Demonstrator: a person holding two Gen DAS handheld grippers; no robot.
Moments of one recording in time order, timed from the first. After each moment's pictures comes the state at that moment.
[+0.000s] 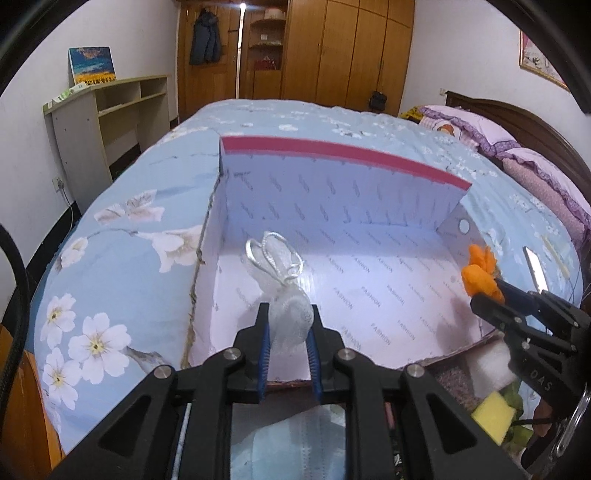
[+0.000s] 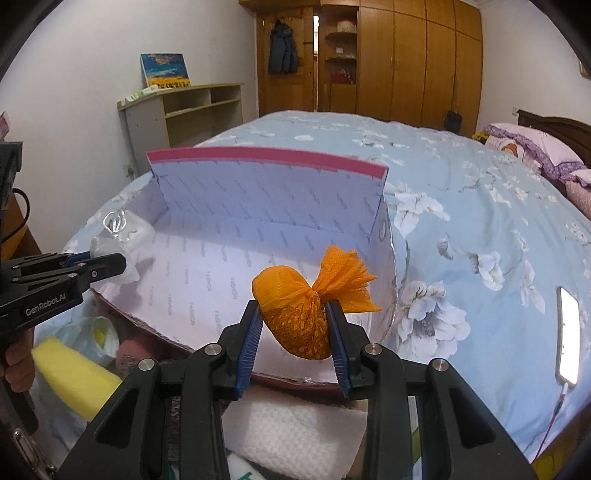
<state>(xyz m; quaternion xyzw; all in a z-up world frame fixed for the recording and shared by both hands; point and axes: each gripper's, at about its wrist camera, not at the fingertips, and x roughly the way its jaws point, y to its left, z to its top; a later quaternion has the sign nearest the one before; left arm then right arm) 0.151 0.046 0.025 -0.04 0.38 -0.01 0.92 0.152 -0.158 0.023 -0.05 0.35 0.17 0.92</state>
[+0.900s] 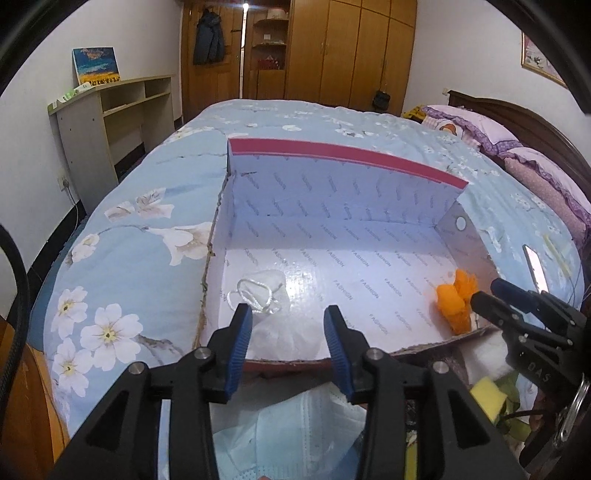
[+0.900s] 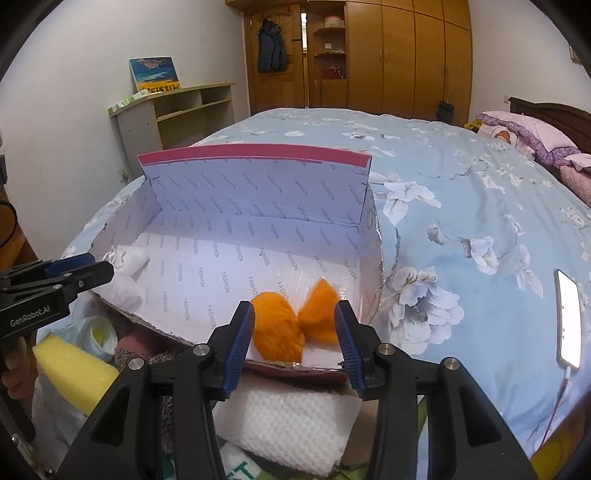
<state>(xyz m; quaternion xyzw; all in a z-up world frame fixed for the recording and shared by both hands) 0.133 0.045 0.036 -0.04 0.38 0.00 0.92 0.148 -0.166 0.025 -0.03 0.35 0.16 0.92</state>
